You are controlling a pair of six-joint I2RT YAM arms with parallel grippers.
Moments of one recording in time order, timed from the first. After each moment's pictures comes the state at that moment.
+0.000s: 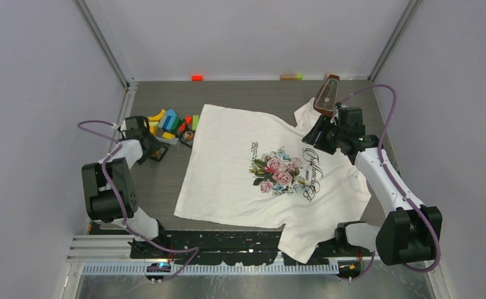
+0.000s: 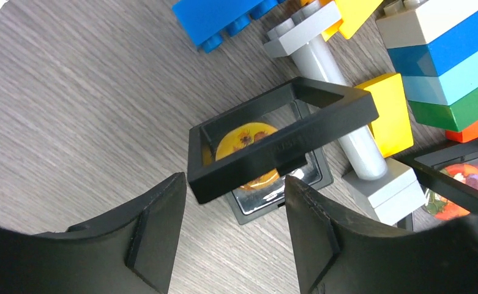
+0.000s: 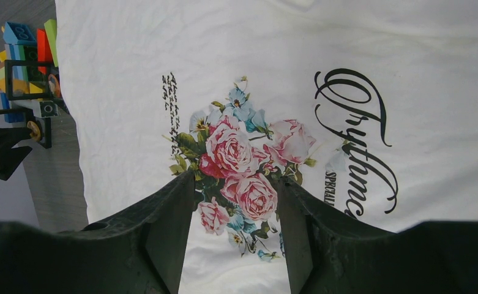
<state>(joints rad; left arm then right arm) 0.20 1.57 0.89 -0.25 -0.19 -0.53 0.10 1.21 0.93 -0.48 -0.24 0.54</state>
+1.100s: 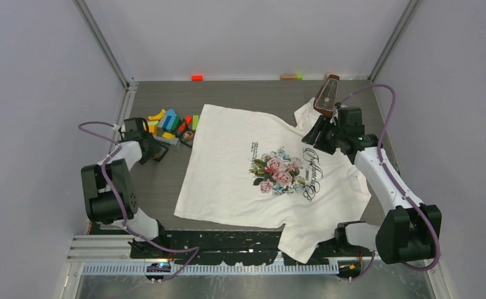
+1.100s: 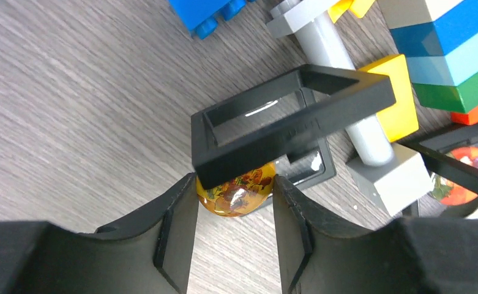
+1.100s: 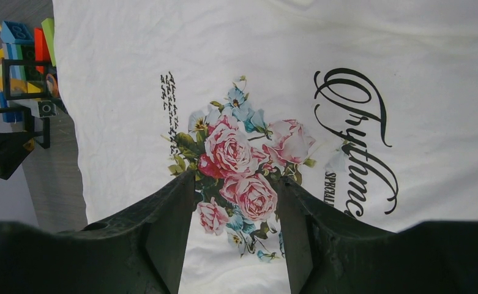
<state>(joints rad) 0.21 1.60 0.89 -0.26 -0.14 -0.50 0.10 1.22 0.93 -0.48 -0.24 0.54</state>
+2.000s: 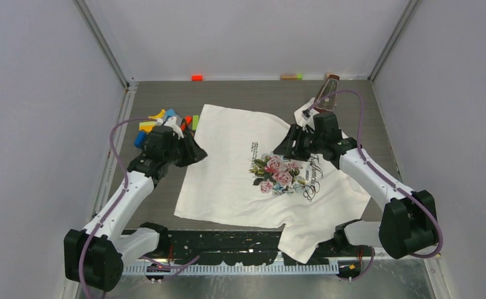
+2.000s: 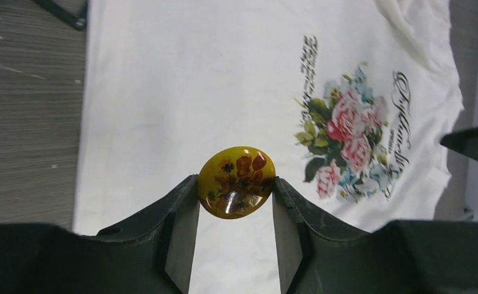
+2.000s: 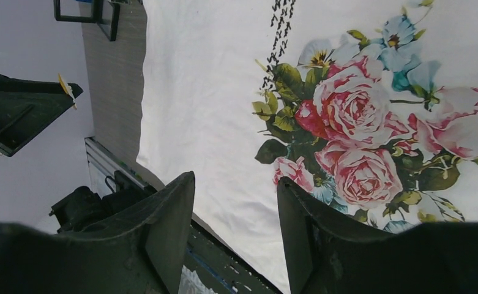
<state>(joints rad) -0.23 1.05 0.76 -0.38 0.17 -0.54 0.30 1.27 0.88 -0.35 -0.46 0.61</state>
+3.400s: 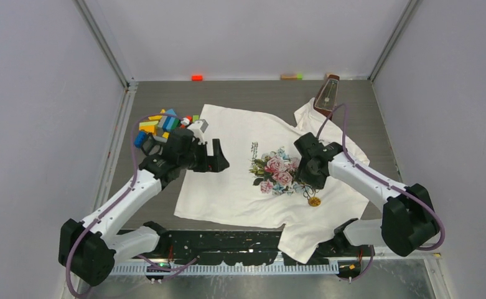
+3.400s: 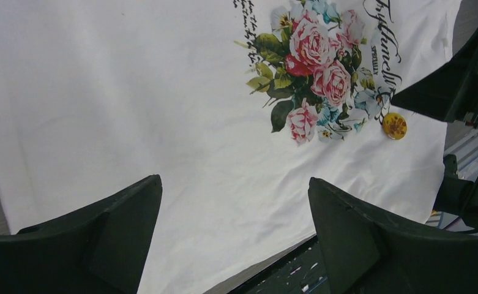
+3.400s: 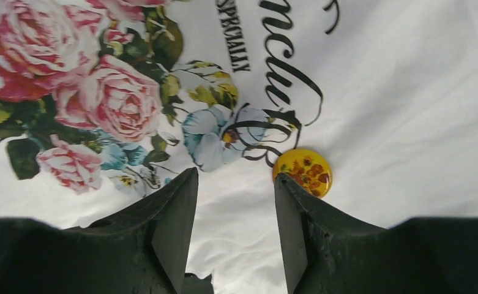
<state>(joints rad) -0.53 1.07 0.79 -0.40 0.20 -0.47 0.51 1.31 0.86 -0.85 0.21 0.85</state>
